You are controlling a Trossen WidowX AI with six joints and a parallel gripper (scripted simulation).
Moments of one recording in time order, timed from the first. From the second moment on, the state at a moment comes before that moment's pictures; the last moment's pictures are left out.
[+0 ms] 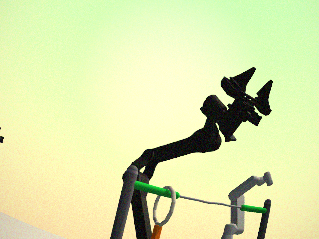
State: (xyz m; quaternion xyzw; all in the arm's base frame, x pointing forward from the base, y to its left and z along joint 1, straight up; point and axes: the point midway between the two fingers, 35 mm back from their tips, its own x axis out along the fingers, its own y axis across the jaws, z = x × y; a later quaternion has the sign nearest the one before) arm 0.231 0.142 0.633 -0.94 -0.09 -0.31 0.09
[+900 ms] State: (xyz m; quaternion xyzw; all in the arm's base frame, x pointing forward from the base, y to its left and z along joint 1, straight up) arm 0.363 0.082 0.540 -0.90 0.08 -0.25 -0.34
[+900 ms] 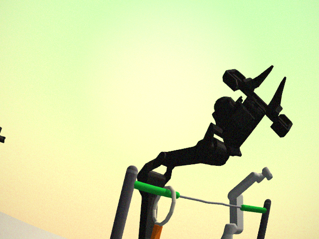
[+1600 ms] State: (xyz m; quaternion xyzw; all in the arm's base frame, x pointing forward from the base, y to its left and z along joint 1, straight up) arm 0.420 -0.123 0.409 -0.69 0.20 -0.03 -0.70
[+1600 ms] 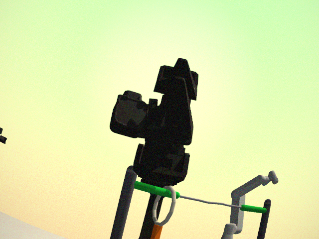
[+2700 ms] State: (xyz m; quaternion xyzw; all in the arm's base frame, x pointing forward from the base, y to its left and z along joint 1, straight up) arm 0.313 -0.205 0.156 -0.25 0.00 0.06 -0.97
